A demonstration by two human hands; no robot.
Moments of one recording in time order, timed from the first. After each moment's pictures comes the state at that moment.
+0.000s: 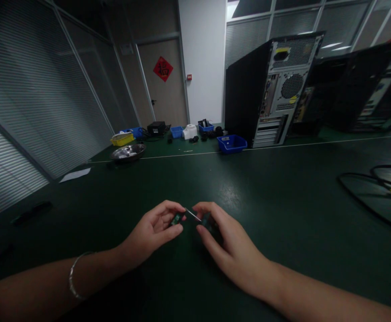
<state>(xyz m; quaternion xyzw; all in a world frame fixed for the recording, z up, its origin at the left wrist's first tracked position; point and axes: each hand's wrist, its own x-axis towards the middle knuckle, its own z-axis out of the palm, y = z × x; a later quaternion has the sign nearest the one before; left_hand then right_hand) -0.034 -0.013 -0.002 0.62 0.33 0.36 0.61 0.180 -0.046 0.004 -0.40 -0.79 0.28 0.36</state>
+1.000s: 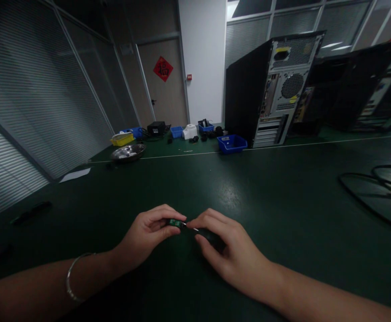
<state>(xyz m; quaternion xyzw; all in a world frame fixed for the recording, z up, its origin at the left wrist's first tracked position) -0.038 -0.012 0.002 0.69 0.35 0.39 0.51 0.180 -0.046 0.008 -0.34 -0.82 0.28 0.37</state>
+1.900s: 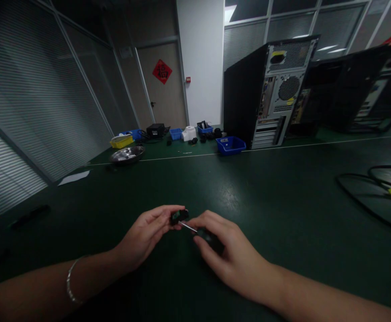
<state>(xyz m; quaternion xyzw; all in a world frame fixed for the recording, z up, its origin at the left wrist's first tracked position) -0.034 -0.009 -0.004 0.53 0.35 0.40 0.66 0.181 -0.046 0.010 -0.34 -0.82 0.30 0.36</state>
